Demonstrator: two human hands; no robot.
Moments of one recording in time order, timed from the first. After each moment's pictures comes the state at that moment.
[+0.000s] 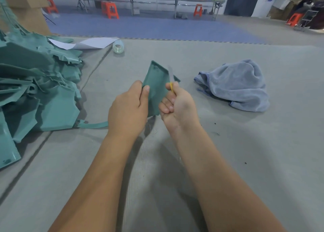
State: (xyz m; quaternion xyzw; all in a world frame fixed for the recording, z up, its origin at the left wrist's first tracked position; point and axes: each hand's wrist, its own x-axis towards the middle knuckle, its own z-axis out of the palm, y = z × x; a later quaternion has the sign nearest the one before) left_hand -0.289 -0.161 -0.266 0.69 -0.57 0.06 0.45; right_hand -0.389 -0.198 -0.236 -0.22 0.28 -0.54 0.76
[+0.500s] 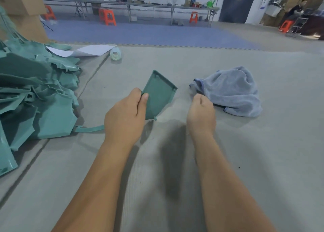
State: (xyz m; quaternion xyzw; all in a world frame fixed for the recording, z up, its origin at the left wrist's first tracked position) left_hand -0.290 -0.158 -0.263 0.68 -0.59 0.11 0.42; right_hand -0.445 -0.231 -0.263 -0.51 0.65 -0.47 0.30
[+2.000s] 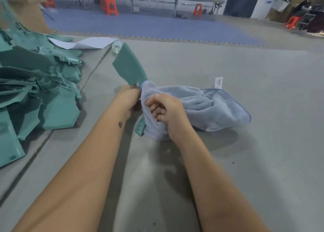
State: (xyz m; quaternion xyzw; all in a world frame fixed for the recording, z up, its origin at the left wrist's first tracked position) left_hand -0.271 -0.217 -0.246 0.67 -0.32 -0.40 0.54; right_hand -0.402 -0.202 -0.248 -0.54 0.38 -0.38 0.65
